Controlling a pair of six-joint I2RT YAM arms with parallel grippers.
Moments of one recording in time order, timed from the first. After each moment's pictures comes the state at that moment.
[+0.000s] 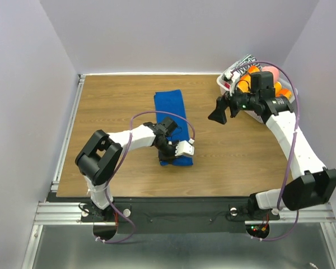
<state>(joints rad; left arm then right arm) -0.76 1.74 1.07 -0.57 0.48 0.88 0.18 1.40 1.41 -0.66 -0.72 -0.24</state>
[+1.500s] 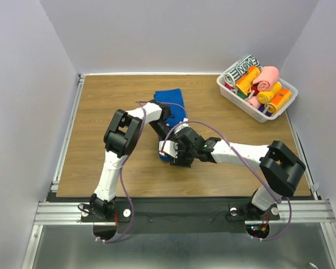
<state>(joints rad) -0.54 2.31 1.69 -1.23 0.92 0.87 0.90 1.59 0.95 -0.26 -0.17 -0.62</state>
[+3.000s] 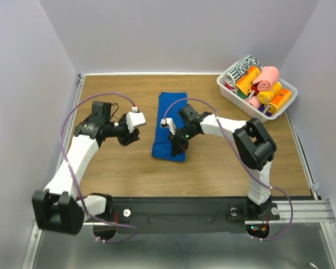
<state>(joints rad) -0.16 1.23 1.03 -0.73 0.72 0.86 0.66 1.97 1.33 -0.50 -0.76 -0.36</state>
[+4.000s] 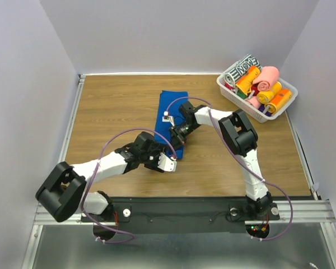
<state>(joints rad) -0.71 1.26 0.56 -0.11 0.27 1.15 0.55 2.31 1.64 -0.73 -1.09 -0.30</state>
